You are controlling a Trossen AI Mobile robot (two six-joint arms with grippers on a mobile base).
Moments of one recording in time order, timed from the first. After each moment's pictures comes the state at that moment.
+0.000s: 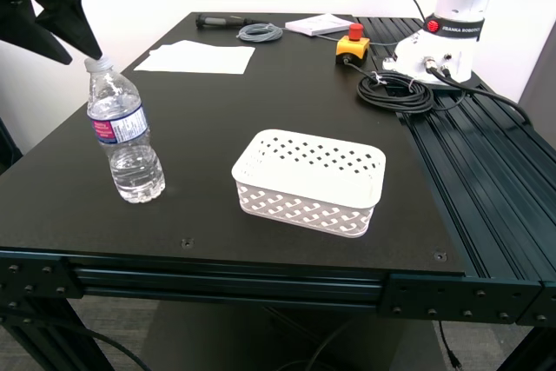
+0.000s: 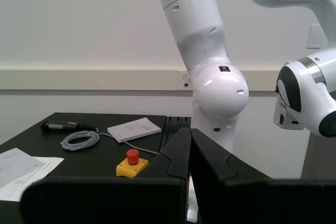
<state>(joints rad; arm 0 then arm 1) 0.00 1.05 0.52 0.62 -0.01 0.00 -0.12 1.29 0.86 -0.73 0.28 0.10</state>
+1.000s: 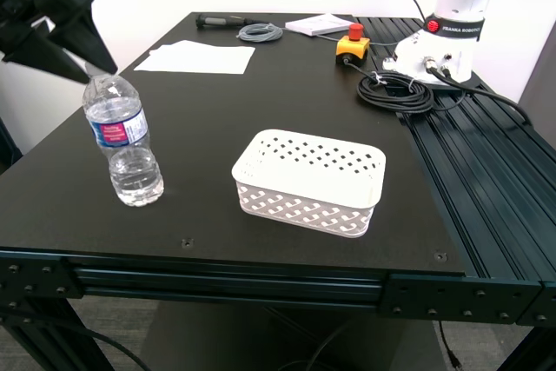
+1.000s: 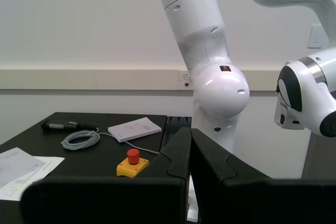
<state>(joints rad) 0.00 1.05 0.52 0.62 -0.01 0.00 -0.12 1.30 0.78 -0.68 0.43 0.08</state>
